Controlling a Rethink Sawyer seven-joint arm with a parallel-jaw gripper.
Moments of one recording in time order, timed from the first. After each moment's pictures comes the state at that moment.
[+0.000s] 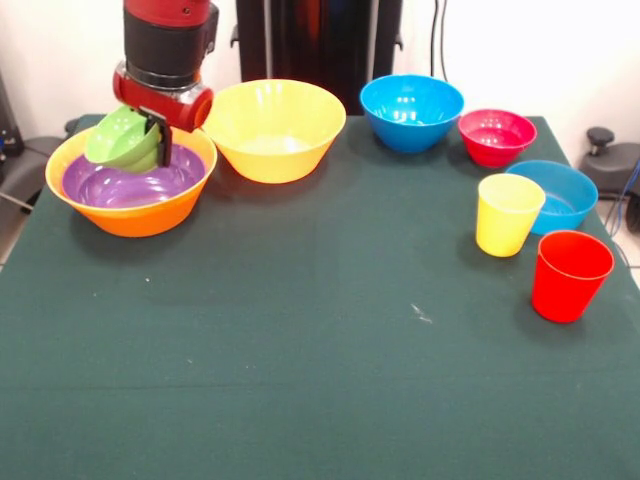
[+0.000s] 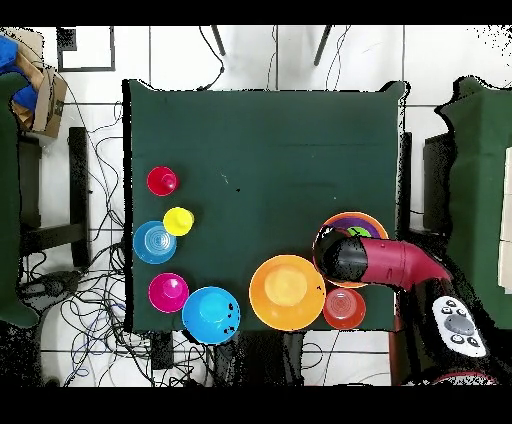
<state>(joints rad) -0.59 -0.63 0.03 1.75 -0.50 0.39 2.07</state>
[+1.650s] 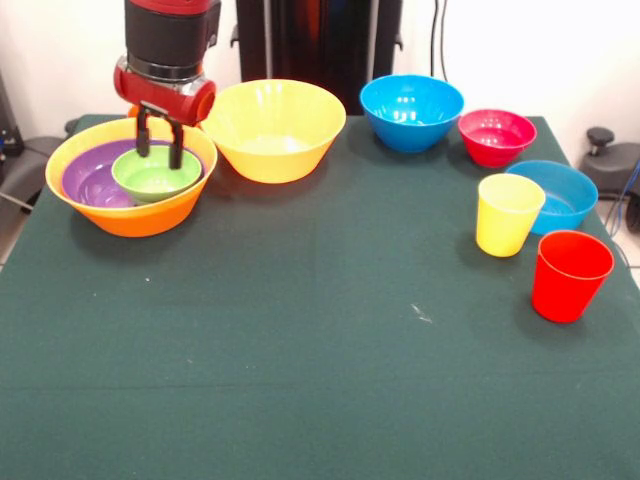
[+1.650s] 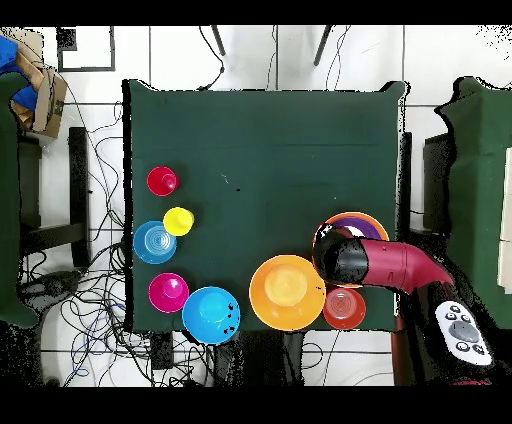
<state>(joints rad) -0.61 -0.67 0.06 1.78 -0.50 0.36 2.07</state>
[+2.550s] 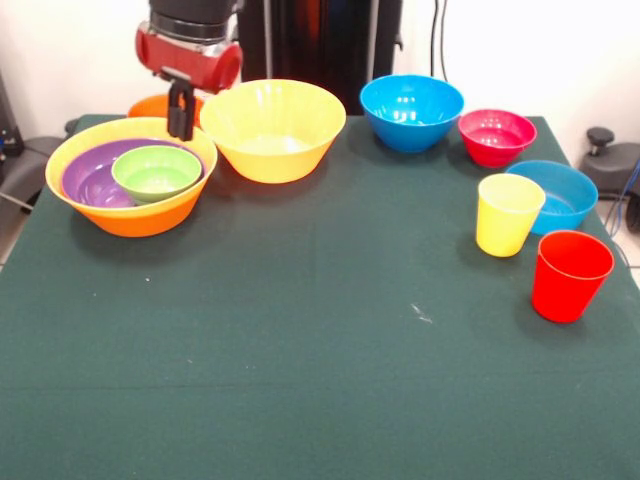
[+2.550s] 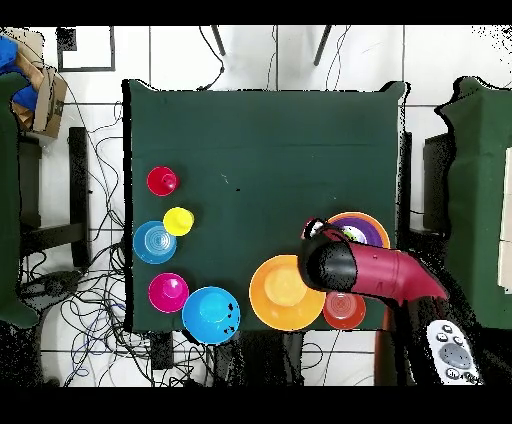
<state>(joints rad) -0.53 -0.78 0.03 1.86 -0.38 0.30 2.07</state>
